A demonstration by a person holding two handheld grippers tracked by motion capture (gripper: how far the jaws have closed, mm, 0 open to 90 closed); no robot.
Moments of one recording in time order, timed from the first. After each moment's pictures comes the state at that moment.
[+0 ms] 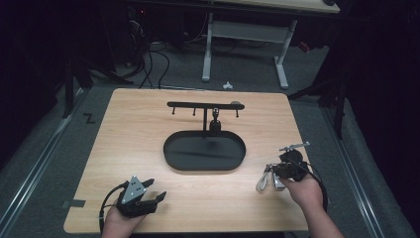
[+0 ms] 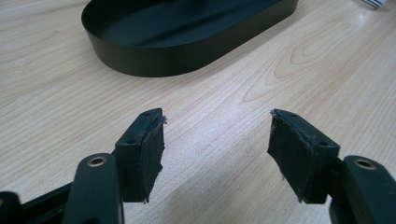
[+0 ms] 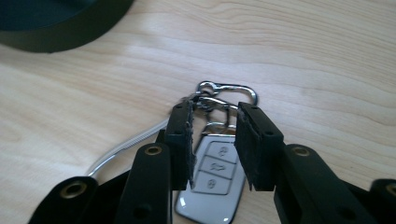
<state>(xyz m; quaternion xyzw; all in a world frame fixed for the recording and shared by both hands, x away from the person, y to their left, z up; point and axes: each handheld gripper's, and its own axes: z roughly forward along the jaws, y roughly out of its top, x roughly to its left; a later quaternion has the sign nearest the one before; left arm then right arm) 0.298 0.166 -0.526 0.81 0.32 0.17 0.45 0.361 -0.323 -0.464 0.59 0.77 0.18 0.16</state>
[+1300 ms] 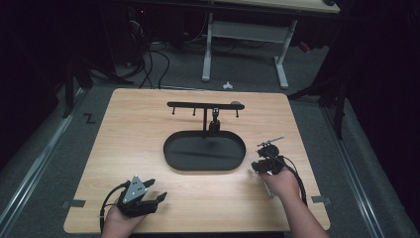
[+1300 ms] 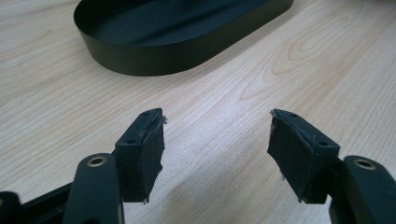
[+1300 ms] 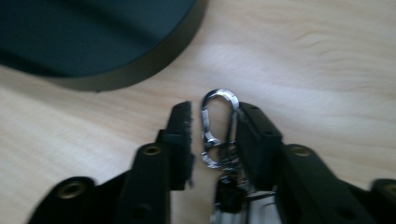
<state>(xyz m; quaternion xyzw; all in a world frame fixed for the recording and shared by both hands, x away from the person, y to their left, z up) 0.299 0.163 -0.526 0.82 0.31 0.17 0.45 0.394 -0.270 -0.488 0.57 0.79 0.18 0.11</state>
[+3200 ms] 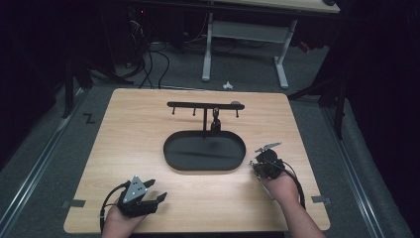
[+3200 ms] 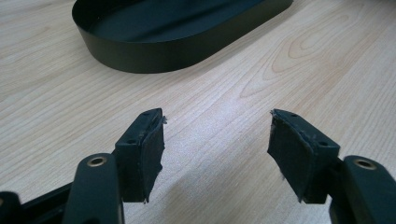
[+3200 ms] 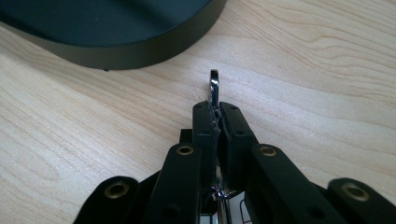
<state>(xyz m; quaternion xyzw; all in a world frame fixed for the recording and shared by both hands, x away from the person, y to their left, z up) 0.300 0.164 -0.528 0.82 0.31 0.17 0.45 0.382 -0.268 -0.491 0.52 0.82 0.19 0.15</state>
